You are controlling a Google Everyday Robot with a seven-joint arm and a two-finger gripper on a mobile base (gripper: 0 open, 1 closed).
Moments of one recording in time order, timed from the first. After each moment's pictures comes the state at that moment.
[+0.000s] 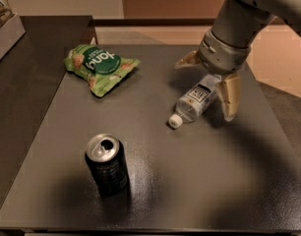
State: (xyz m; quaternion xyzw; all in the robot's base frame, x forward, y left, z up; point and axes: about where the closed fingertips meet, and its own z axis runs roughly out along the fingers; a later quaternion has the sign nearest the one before) arm 0.524 -0.132 0.878 -0.86 0.49 0.03 0.11
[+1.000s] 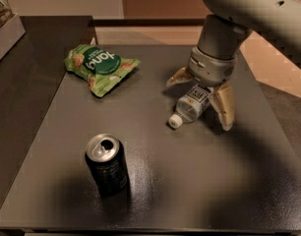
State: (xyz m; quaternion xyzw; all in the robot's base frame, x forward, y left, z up) arm 0.507 -0.118 0.849 -0.90 0.43 0.07 0.06
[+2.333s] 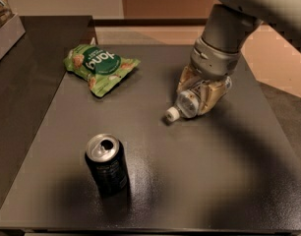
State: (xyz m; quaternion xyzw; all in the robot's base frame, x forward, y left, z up) arm 0.511 -0.118 0.866 -0.88 0.46 0.06 0.09
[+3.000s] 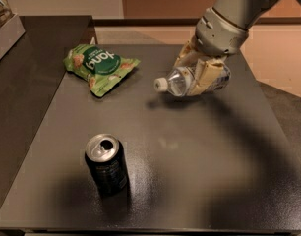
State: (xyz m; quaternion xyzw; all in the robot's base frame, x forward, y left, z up) arm 0.524 -0.096 0.917 -0.82 0.54 0.12 0.17
